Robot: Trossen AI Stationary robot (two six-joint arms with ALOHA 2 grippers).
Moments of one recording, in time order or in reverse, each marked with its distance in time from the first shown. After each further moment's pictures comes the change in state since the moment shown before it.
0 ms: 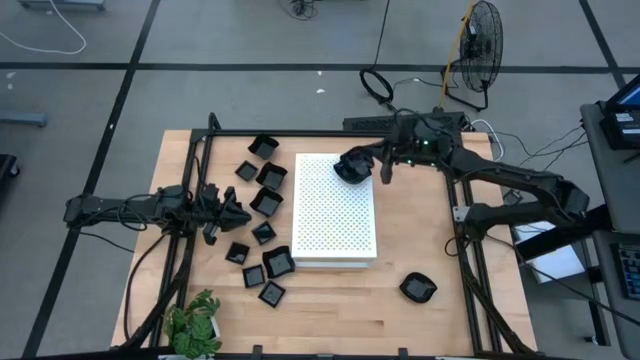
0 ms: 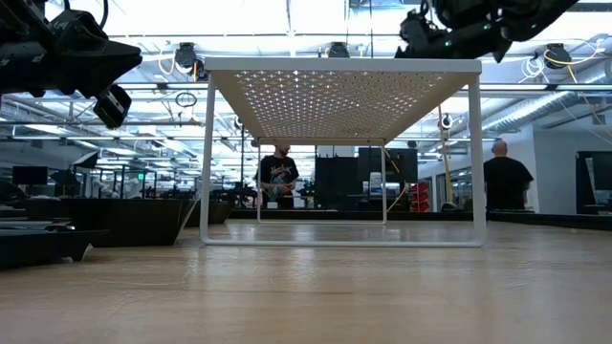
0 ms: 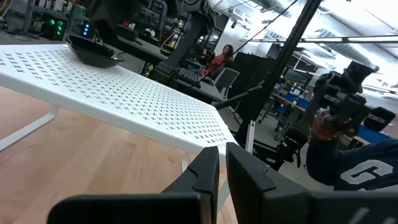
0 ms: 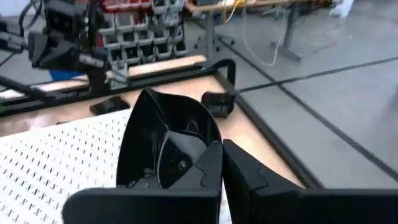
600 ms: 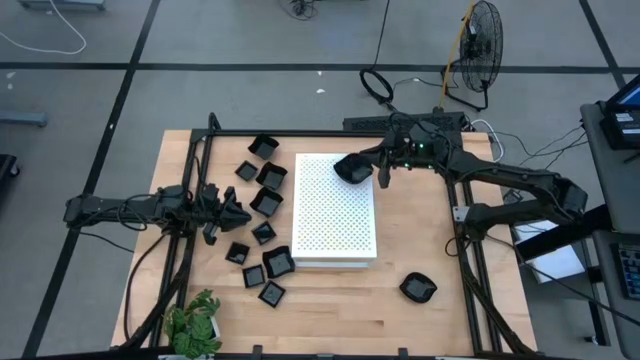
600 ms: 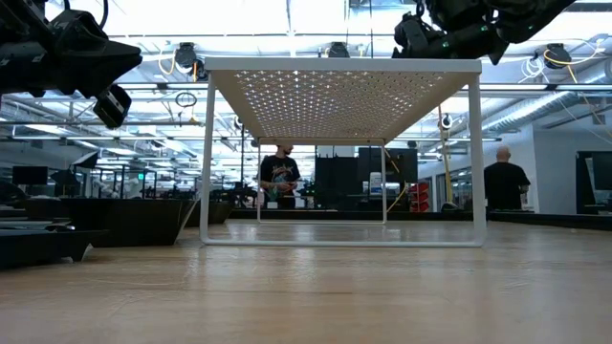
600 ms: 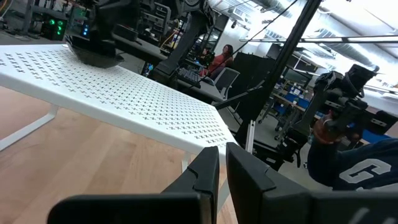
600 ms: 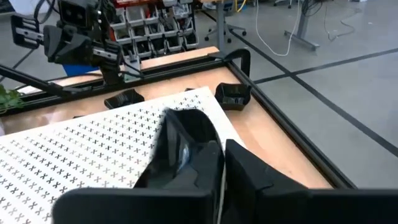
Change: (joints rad) left arm 0.000 0.000 0.000 0.000 0.000 0.000; right arm 0.031 0.019 0.001 -0.007 -0.008 0.036
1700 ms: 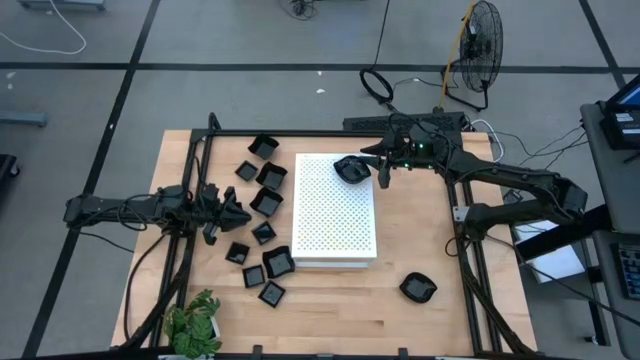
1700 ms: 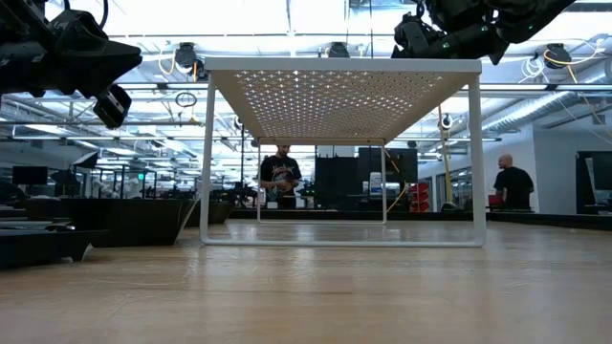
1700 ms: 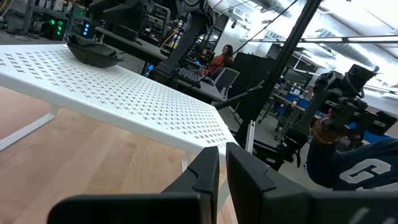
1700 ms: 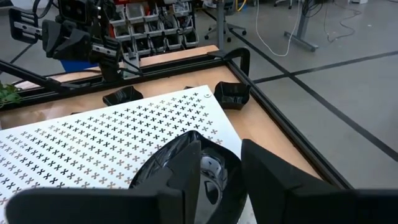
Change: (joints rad) left arm 0.000 0.000 0.000 0.000 0.000 0.000; right arm 0.000 0.000 0.000 -0.005 0.002 -0.024
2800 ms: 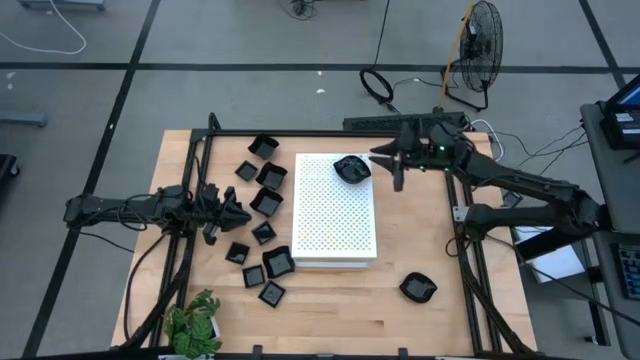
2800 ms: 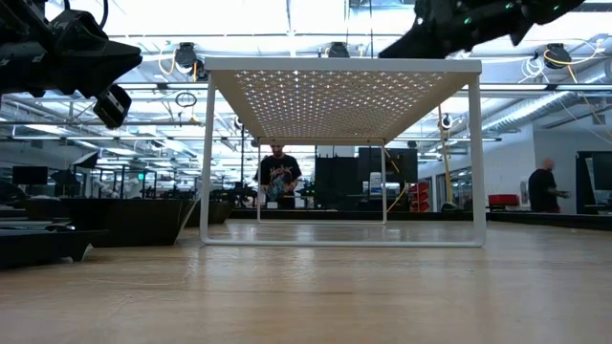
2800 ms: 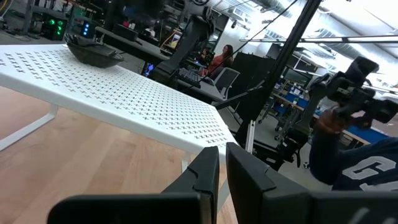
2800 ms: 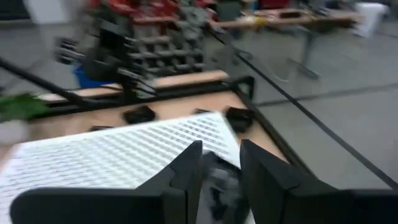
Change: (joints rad) left arm 0.000 0.000 0.000 0.000 0.000 0.000; right arm 0.027 -0.179 0.000 -0.075 -0.034 -0.024
